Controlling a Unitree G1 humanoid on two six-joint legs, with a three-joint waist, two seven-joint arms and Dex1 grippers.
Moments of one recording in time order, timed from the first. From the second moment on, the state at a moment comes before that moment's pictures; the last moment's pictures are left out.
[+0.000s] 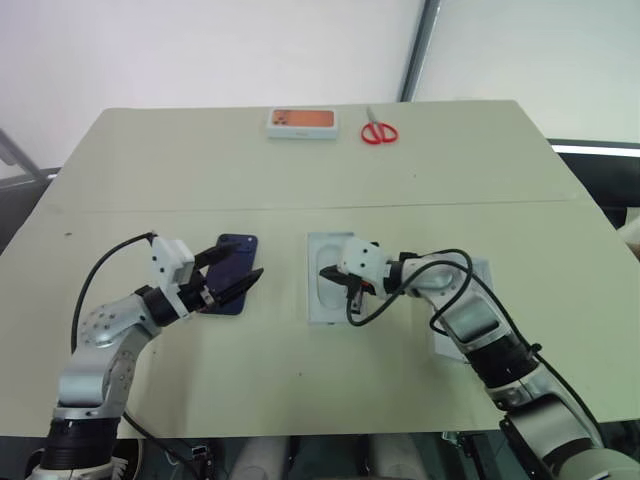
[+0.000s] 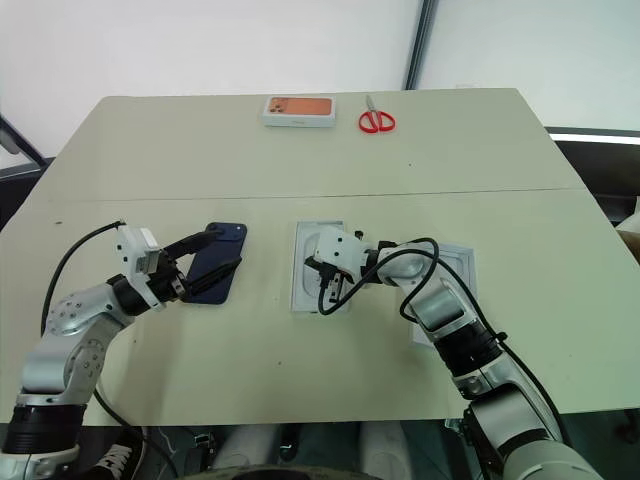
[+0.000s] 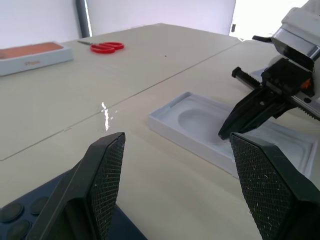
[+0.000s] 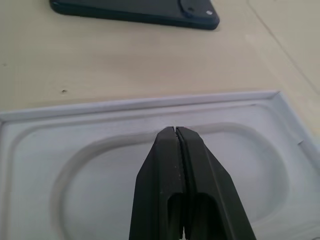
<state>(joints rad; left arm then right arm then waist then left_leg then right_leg) -0.08 0.55 0.17 -0.20 -0.51 0.25 -0.86 -0.54 -0.44 0.37 0.05 -0.02 0.25 0.87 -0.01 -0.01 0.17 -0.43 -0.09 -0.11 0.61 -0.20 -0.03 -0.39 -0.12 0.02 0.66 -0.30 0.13</state>
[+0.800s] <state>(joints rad) -0.35 0.82 0.25 0.28 -0.71 1.02 -0.93 -0.82 -0.09 0.55 0.30 -0.20 0.36 0.72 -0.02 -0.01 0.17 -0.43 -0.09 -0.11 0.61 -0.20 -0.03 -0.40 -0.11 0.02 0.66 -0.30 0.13</state>
